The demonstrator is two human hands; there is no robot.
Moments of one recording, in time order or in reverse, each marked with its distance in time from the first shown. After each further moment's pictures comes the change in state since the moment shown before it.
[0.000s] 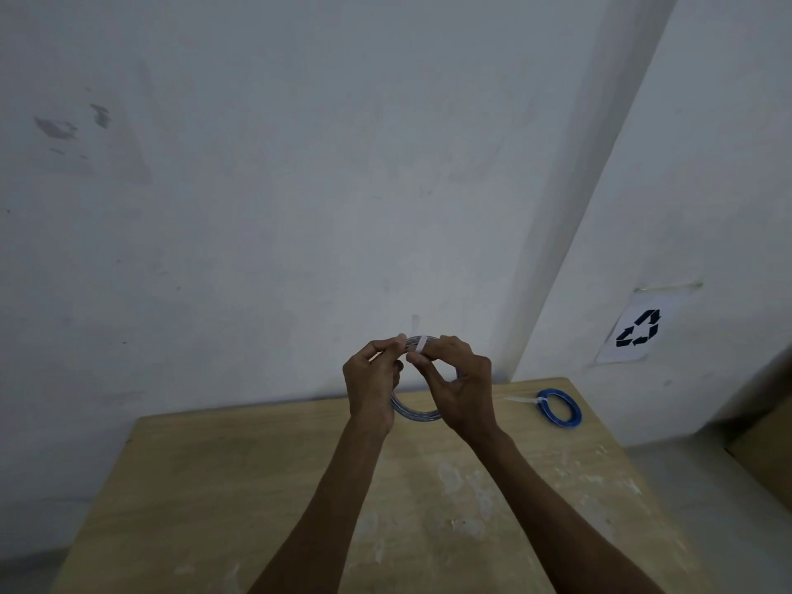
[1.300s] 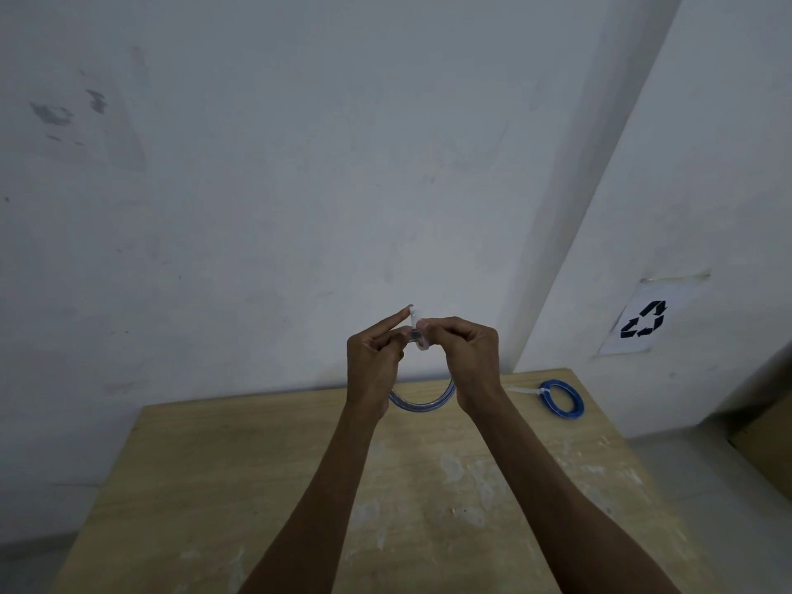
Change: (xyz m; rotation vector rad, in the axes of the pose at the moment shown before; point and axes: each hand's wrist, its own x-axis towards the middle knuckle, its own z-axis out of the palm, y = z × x) left_hand 0.002 0.007 -0.005 0.203 -0.168 0.233; right_hand 0.029 -0.031 -0.005 0.375 0.048 0.611
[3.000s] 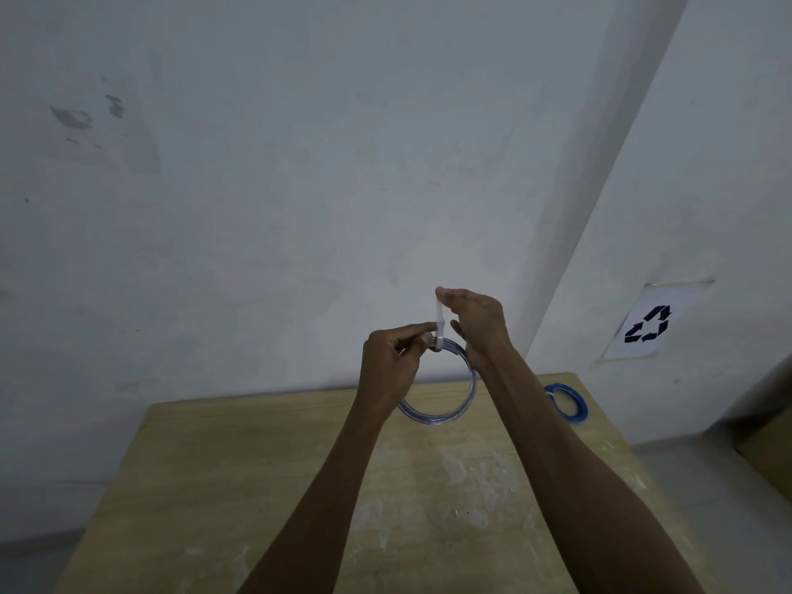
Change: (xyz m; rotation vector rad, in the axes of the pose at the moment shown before) left_hand -0.005 0.000 -0.002 0.320 -0.177 0.229; right_hand 0.046 -0.020 -0.002 0.063 0.053 0.342
